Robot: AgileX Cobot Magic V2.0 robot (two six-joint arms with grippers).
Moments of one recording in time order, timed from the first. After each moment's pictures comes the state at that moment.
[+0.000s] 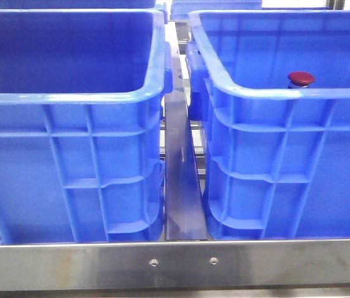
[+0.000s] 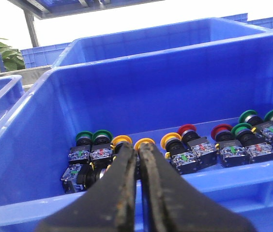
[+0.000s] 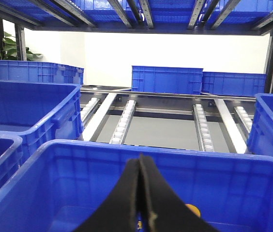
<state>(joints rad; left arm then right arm) -0.04 -0.01 -0.01 0.05 0.00 0.01 0.05 0.47 -0.48 1.82 0.04 -1.82</state>
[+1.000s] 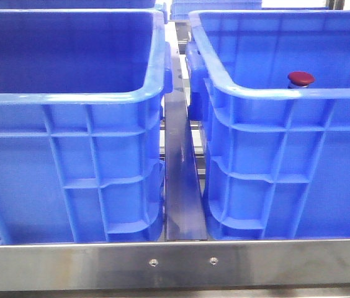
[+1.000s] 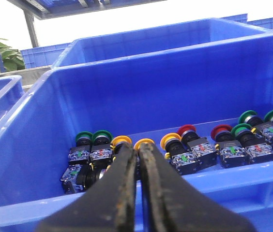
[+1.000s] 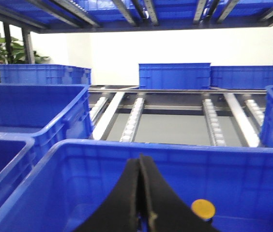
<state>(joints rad) -0.04 -0.01 -0.01 0.05 0.00 0.01 0.05 0.47 -0.48 1.64 0.07 -1.59</state>
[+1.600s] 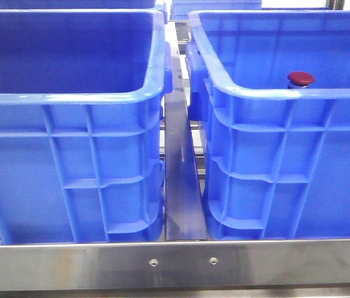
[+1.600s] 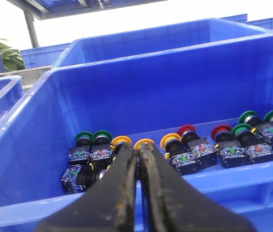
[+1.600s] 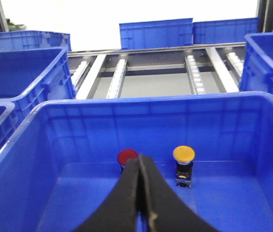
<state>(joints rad) -0.04 -0.01 -0.01 0.05 0.00 0.01 0.05 0.35 -0.46 0.14 0.18 -0.04</state>
